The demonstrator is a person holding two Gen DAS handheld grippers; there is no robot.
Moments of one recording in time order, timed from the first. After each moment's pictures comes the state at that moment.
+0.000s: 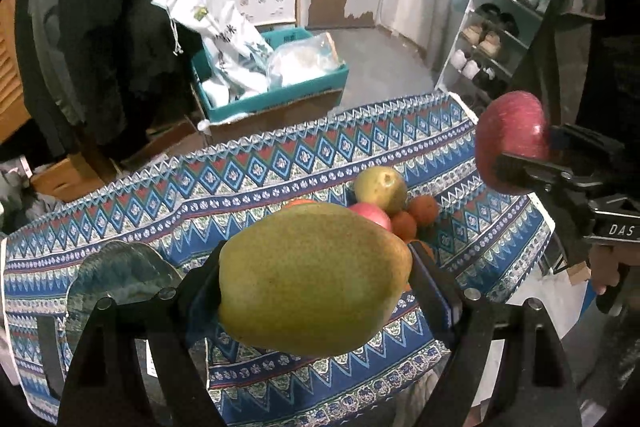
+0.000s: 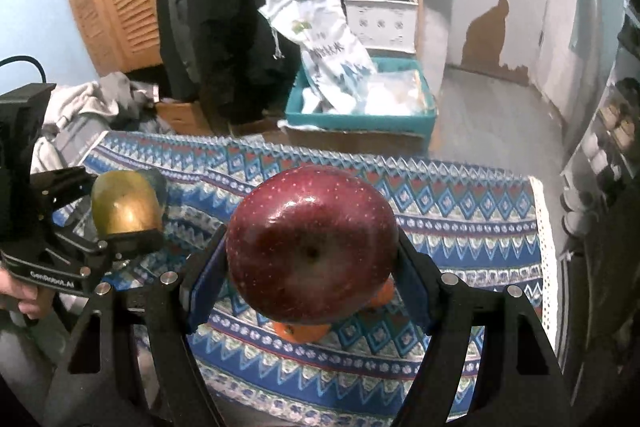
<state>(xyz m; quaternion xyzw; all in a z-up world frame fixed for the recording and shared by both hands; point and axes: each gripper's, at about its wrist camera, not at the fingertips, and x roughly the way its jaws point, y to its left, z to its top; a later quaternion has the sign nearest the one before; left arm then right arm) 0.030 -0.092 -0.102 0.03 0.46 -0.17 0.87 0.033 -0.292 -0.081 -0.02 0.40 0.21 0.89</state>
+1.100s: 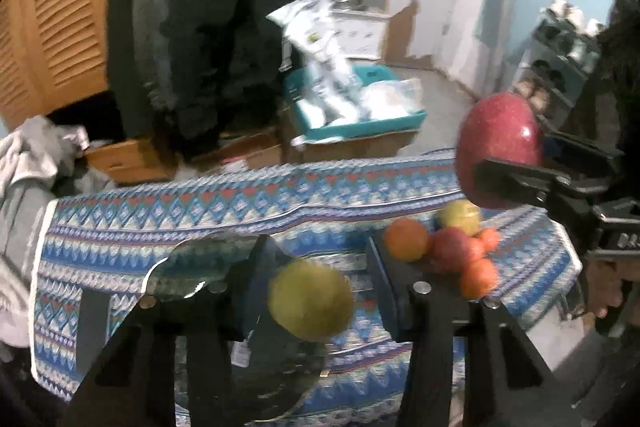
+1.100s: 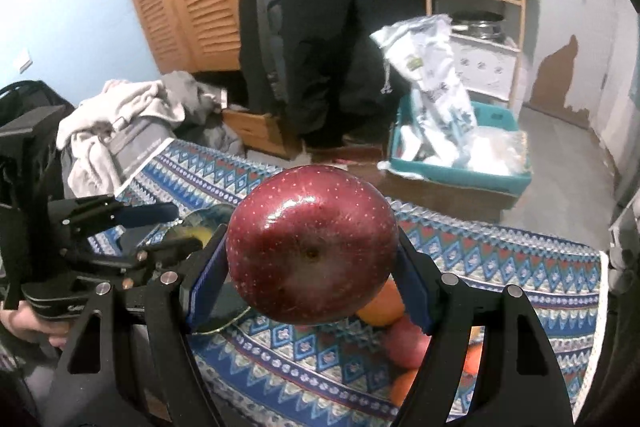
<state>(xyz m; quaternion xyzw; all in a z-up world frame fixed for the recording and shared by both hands) 0.019 0.035 -0.086 -0.02 0.43 -0.07 0.90 0.058 -0.143 -0.065 -0.04 0.39 0.31 0.87</state>
